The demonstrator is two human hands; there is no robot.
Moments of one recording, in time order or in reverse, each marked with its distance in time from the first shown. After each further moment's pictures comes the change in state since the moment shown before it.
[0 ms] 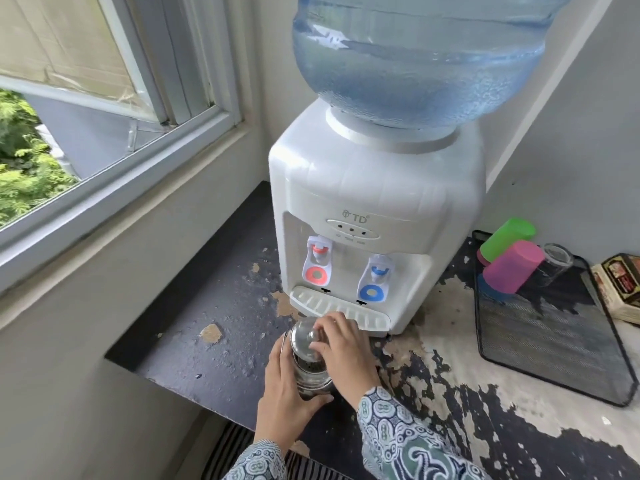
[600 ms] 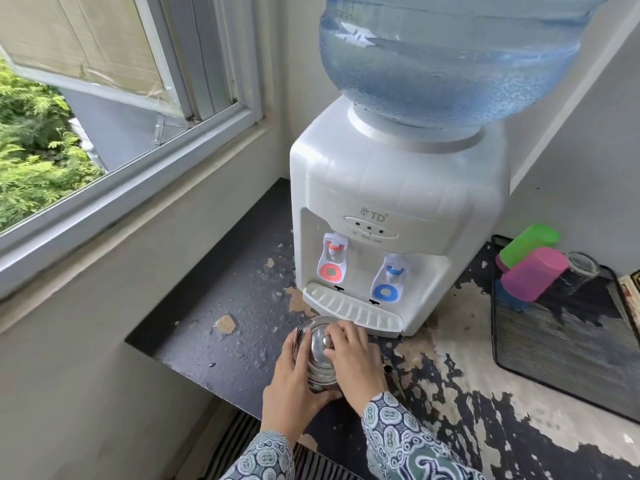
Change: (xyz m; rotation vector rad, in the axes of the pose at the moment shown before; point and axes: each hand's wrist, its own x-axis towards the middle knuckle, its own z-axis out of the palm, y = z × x) left_hand 0.001 0.010 -0.009 0.237 -0.071 -0.066; right_hand -0.010 -0.002 0.008 -0.177 -0.184 0.057
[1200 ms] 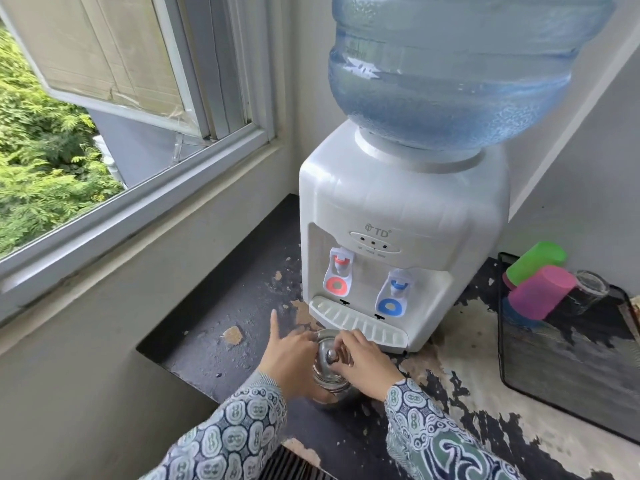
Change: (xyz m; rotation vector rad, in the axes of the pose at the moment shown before) left_hand 0.054 0.030 -0.072 0.555 -0.387 0.256; right_hand 0.020 0.019 -0.028 0.231 -0.310 -0.015
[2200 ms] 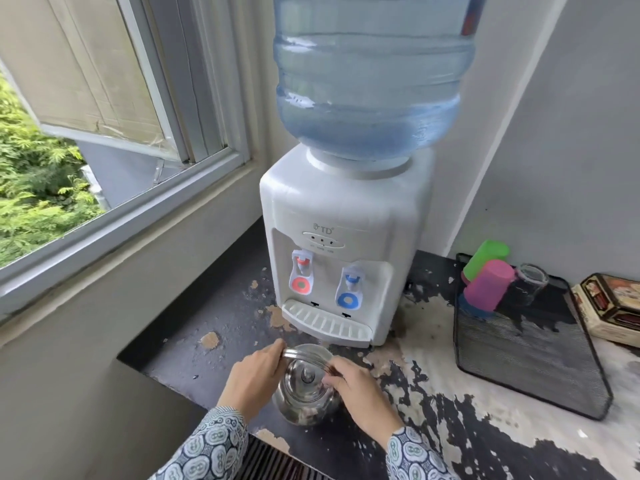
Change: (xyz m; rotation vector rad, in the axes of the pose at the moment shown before) left_hand -0.045 0.033 0.013 -0.317 0.308 -0.130; right_hand -0.084 0.022 0.009 0.311 0.250 -0.120
